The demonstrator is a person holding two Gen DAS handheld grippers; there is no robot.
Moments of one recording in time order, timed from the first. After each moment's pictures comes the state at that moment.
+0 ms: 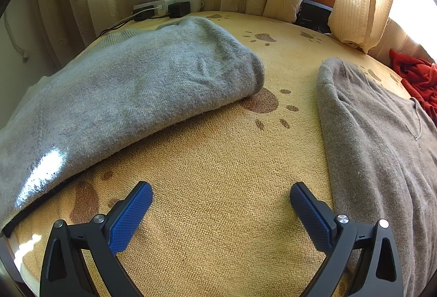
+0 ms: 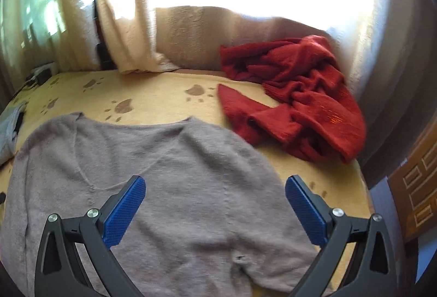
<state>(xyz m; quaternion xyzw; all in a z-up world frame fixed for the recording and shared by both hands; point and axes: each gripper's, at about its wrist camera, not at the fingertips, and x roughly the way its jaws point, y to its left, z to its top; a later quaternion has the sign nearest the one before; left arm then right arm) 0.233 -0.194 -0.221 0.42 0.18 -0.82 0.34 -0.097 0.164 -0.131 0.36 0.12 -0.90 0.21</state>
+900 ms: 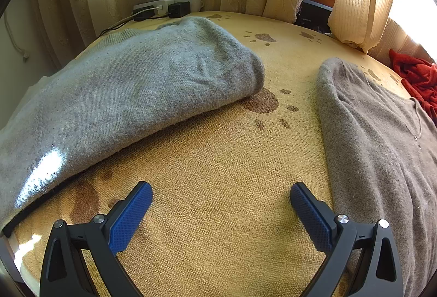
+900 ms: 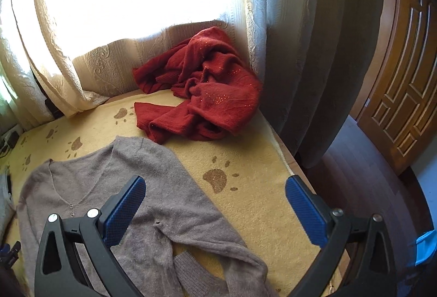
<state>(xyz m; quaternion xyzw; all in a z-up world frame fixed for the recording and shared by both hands) 0.233 -0.194 -0.221 0.42 0.18 -0.82 0.34 -0.078 0.266 -0.074 0.39 0.02 -0.91 0.12</state>
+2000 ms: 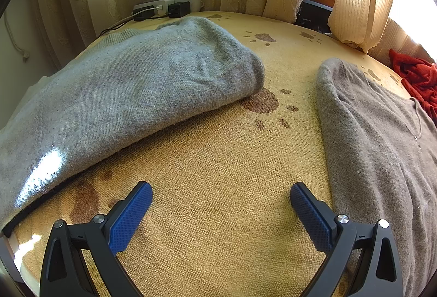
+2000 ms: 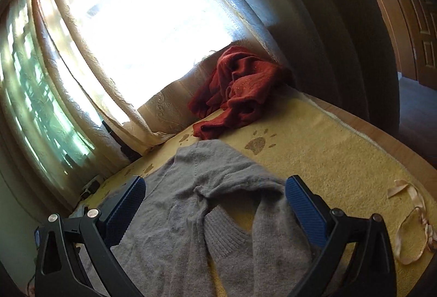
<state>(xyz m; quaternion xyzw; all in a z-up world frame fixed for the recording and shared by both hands) 0.233 -0.195 -0.221 0.42 0.18 -0.82 0.34 -0.007 0.358 -0.180 0.28 -0.24 -0.89 0.27</state>
